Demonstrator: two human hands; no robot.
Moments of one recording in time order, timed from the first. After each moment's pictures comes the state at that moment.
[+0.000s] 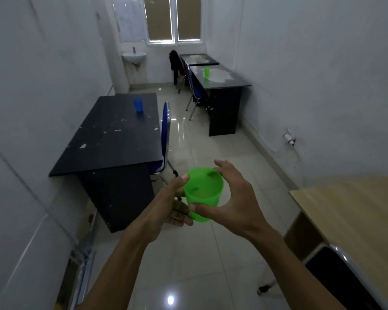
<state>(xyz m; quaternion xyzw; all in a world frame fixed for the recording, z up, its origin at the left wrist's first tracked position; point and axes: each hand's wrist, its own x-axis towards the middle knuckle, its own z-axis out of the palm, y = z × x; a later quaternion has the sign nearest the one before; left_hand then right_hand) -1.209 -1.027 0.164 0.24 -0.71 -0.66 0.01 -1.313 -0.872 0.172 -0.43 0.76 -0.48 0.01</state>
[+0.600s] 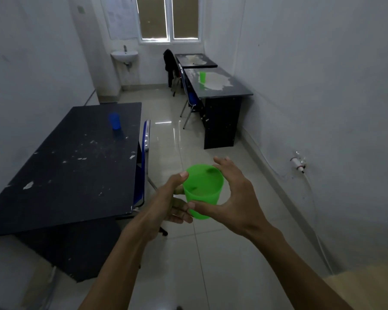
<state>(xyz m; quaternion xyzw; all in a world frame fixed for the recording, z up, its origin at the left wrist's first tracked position) -1.533 -1.182 0.173 0.24 -0.69 -0.68 0.02 -1.637 -1.026 0.185 -0.44 0.77 -0.46 0.01</state>
